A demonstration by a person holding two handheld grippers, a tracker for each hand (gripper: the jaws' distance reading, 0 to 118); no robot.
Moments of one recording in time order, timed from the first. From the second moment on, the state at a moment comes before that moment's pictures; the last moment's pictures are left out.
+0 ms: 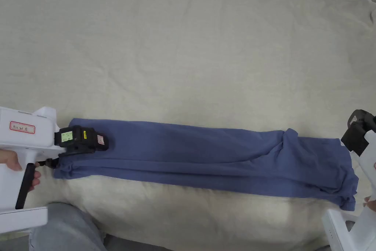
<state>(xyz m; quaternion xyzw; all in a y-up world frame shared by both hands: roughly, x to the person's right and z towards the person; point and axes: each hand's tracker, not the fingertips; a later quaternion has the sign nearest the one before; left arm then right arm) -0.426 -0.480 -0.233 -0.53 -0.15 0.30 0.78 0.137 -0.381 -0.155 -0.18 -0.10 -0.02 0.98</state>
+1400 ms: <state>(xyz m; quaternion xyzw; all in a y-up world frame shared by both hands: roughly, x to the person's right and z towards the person) -0.069 -0.418 -0.272 -0.52 -0.24 0.03 0.82 0.198 -0.371 -0.108 -0.15 -0.14 -0.06 0.98</state>
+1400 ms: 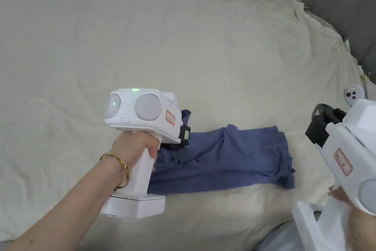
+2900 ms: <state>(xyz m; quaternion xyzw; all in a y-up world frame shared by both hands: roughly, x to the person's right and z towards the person) -0.013 -0.497 -0.199 -0.39 -0.24 -0.08 0.88 0.220 -0.375 -0.105 -0.16 -0.16 -0.07 0.97</state>
